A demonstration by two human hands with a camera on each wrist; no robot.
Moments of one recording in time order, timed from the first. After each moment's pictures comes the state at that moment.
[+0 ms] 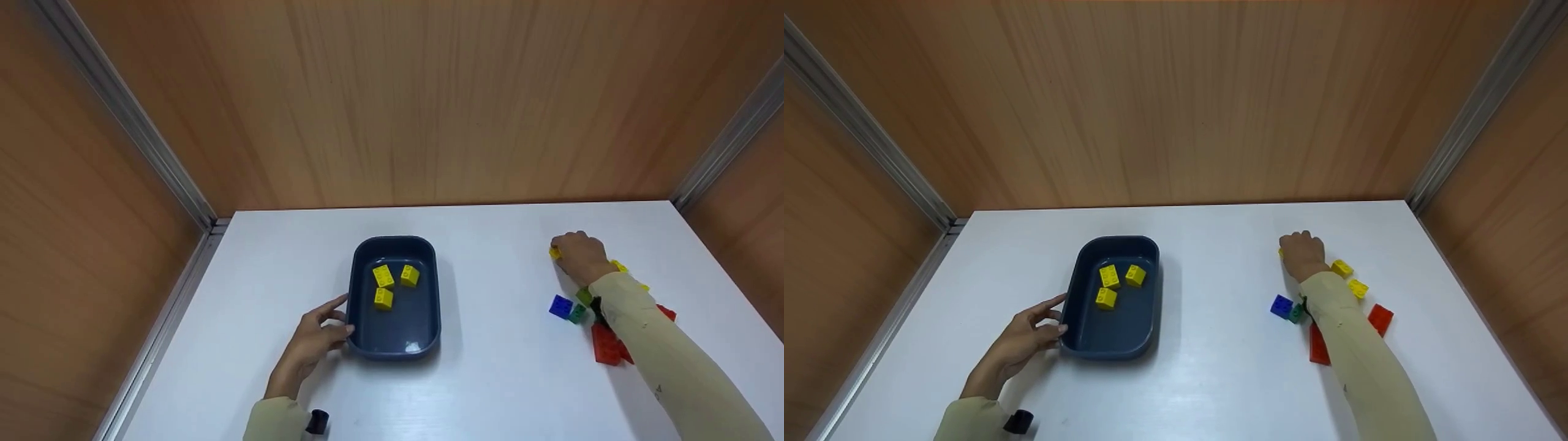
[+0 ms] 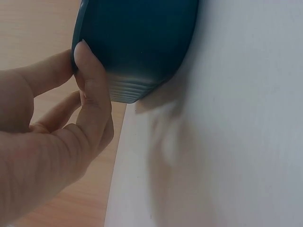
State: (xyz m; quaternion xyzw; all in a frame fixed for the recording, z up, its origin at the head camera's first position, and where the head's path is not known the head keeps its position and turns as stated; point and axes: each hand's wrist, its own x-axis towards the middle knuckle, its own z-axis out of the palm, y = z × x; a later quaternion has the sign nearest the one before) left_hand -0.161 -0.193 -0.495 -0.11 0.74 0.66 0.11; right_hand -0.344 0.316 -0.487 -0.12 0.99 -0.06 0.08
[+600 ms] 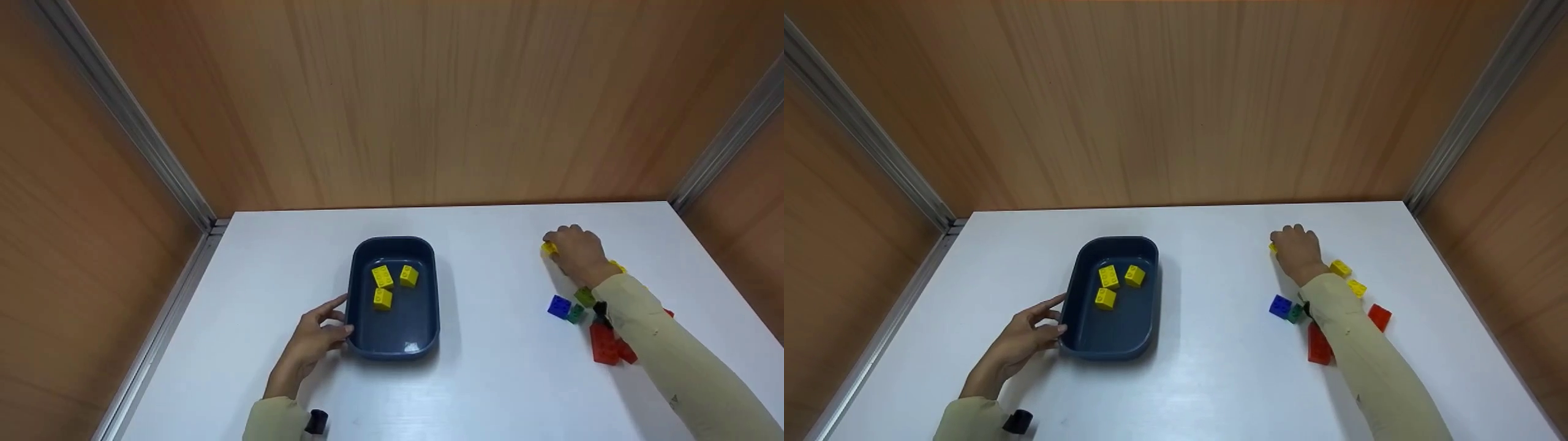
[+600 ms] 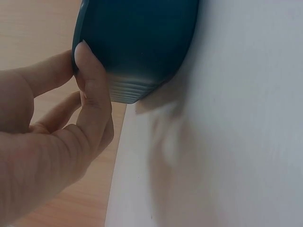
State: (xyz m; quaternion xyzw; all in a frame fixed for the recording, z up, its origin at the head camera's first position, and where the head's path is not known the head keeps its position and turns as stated) left_hand -0.162 -0.195 -0.495 -0.10 0.73 0.66 0.10; right_hand -0.333 0.301 -0.474 -0.17 0.98 -0.04 -0.01
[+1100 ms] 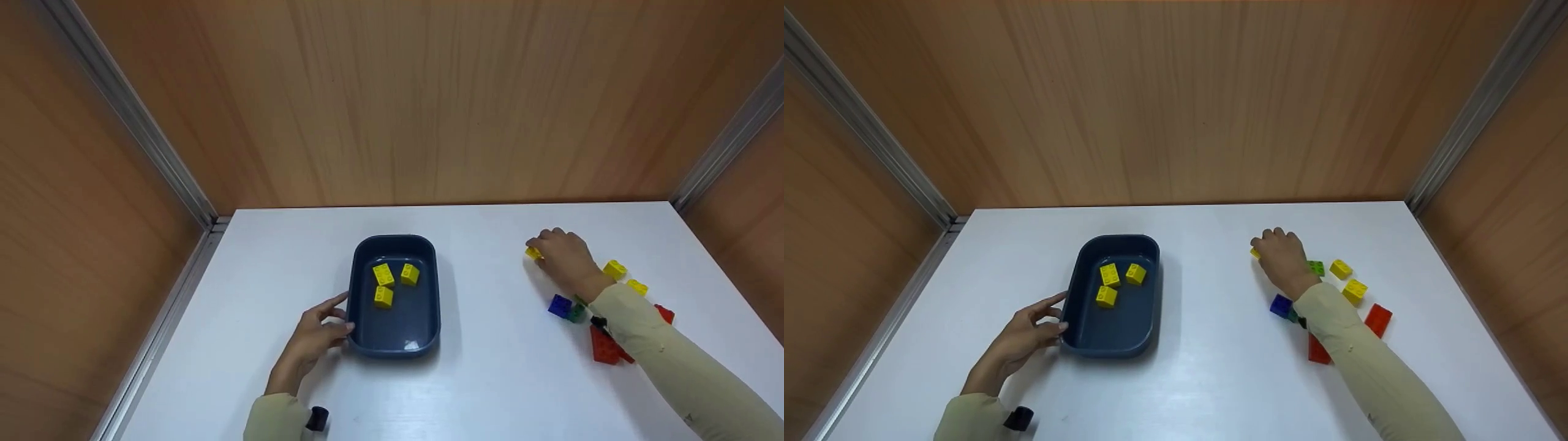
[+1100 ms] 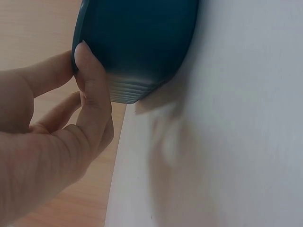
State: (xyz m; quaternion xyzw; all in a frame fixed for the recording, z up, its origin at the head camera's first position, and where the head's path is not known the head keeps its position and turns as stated) left_hand -0.166 -0.193 -0.495 -0.10 0.74 0.66 0.10; right_hand -0.312 0.274 -0.465 -0.23 0.97 -0.03 -0.05
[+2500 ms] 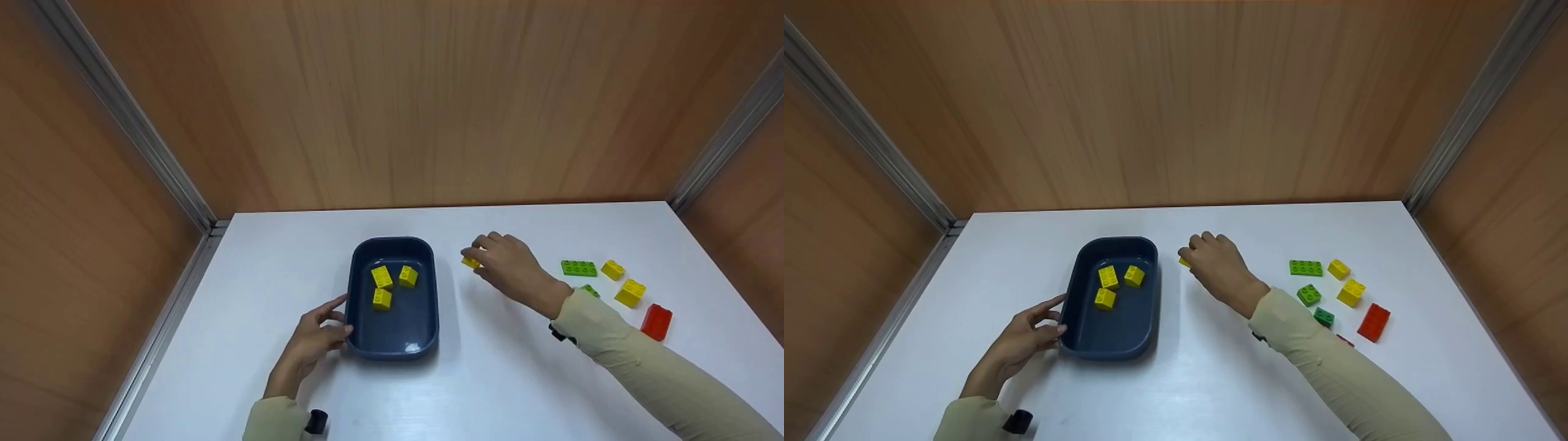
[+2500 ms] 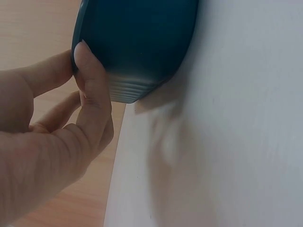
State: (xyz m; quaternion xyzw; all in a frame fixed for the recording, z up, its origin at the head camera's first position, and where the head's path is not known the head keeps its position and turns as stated) left_hand -0.166 -0.194 -0.497 -0.10 0.74 0.66 0.10; right_hand -0.267 0.172 -0.430 -0.34 0.93 -0.02 -0.13
